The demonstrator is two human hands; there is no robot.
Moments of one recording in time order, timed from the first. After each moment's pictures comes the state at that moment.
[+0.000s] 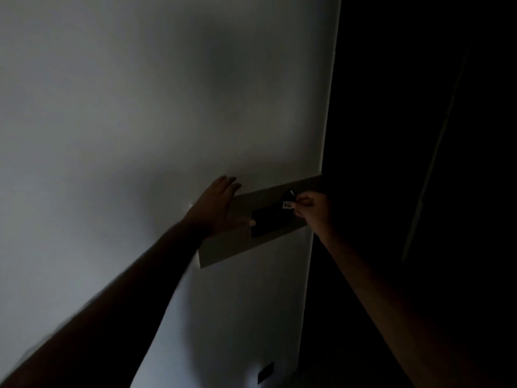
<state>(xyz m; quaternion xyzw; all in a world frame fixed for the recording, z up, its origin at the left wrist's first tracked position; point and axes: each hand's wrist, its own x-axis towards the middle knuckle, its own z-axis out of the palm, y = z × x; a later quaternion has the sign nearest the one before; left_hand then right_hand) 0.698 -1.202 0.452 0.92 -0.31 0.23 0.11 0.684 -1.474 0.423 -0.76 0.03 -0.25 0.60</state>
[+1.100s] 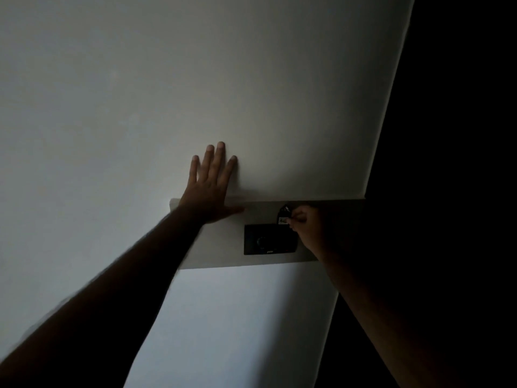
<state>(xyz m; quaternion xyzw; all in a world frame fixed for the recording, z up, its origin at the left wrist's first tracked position) 0.774 -1.282 0.446 0.93 -0.01 0.36 -0.11 0.874 -1.536 0.368 -0.81 -0.19 -0.16 0.53</state>
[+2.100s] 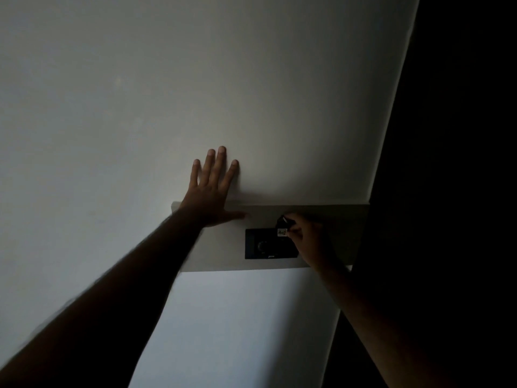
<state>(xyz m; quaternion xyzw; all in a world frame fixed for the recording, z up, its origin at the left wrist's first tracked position) 0.773 -1.286 0.449 0.93 0.00 0.34 -0.11 0.856 -1.544 0.360 -0.85 -0.29 -0.20 0.39</state>
